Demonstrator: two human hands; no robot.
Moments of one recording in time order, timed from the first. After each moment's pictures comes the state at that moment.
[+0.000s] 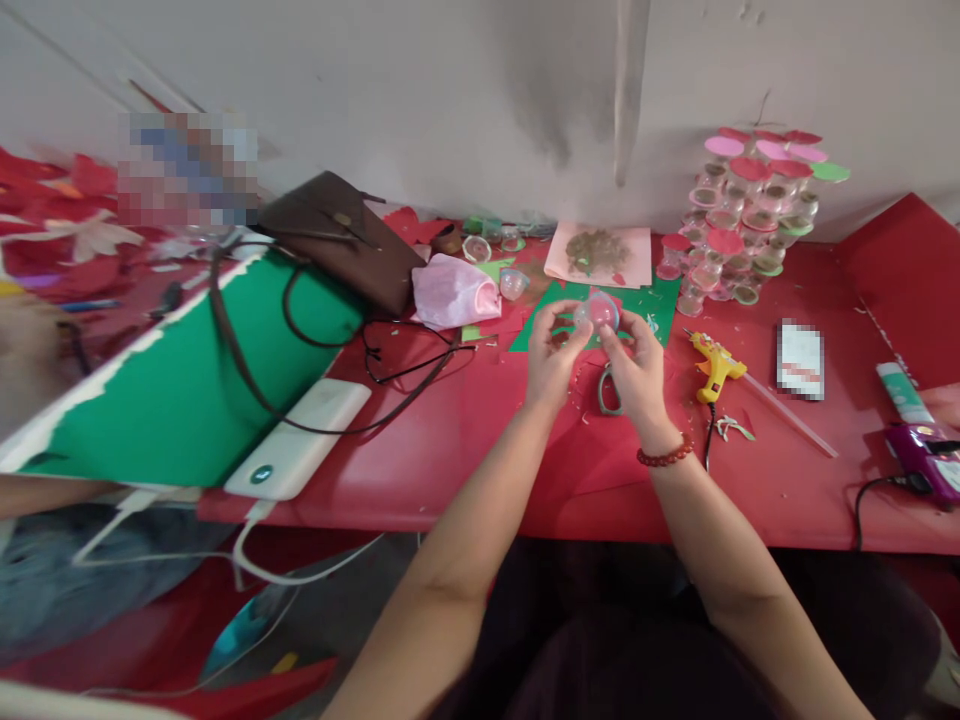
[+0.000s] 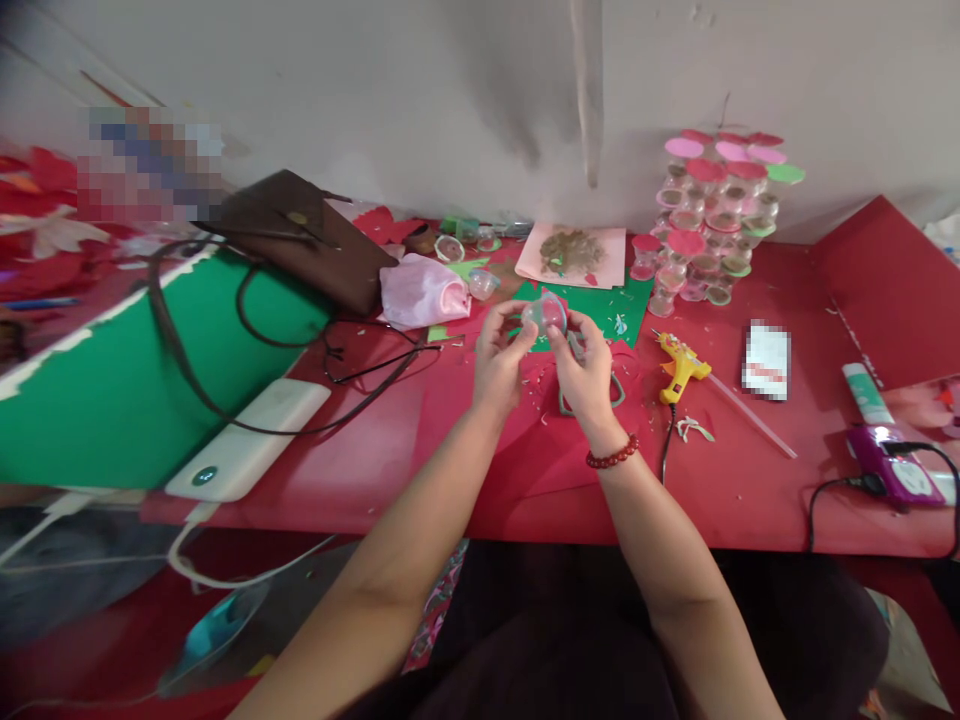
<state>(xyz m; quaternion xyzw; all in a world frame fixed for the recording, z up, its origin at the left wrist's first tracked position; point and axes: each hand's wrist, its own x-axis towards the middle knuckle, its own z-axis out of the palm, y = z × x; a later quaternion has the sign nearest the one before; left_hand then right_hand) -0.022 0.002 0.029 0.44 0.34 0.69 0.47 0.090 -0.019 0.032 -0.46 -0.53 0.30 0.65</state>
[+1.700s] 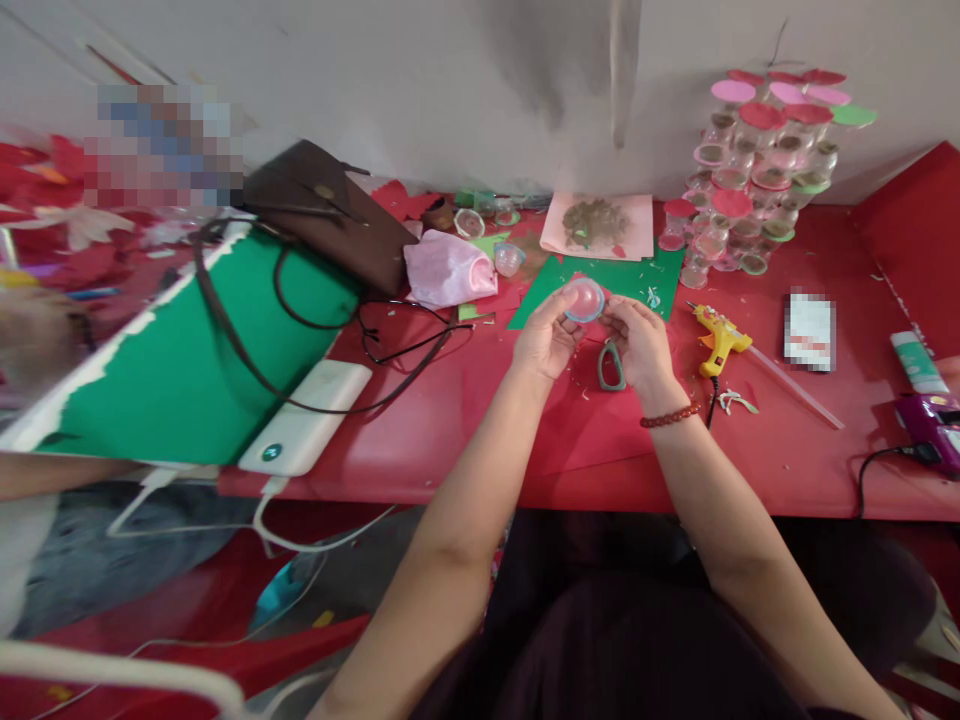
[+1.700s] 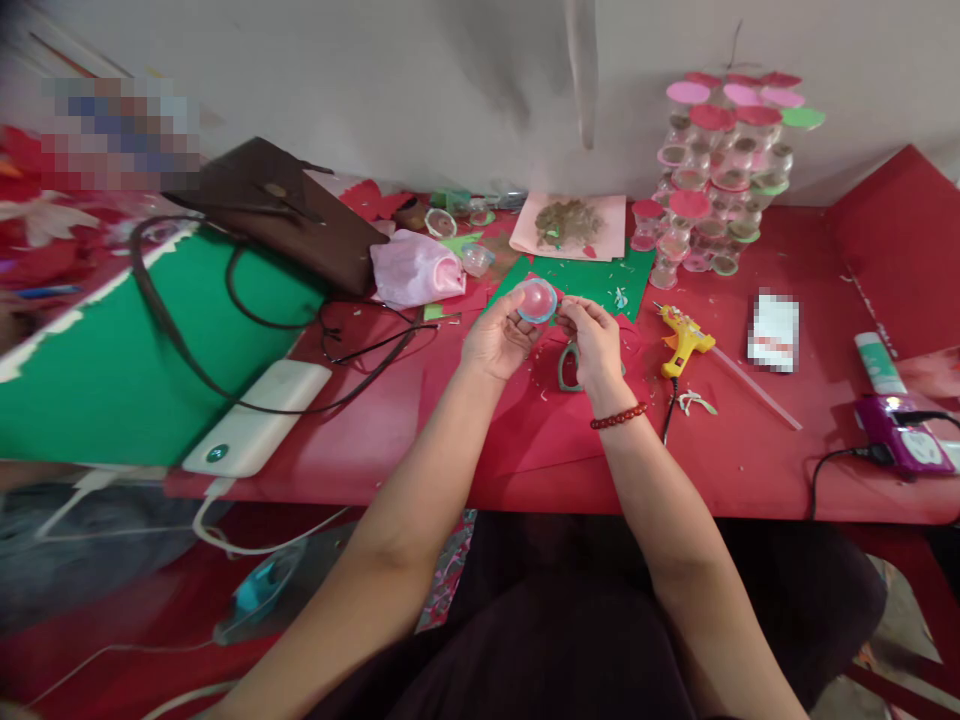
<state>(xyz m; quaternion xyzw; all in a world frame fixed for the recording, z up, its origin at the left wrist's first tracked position) -0.028 0.014 0.030 0.21 0.36 0.59 0.69 0.096 -0.004 0.021 -0.41 -0.25 0.57 0.66</state>
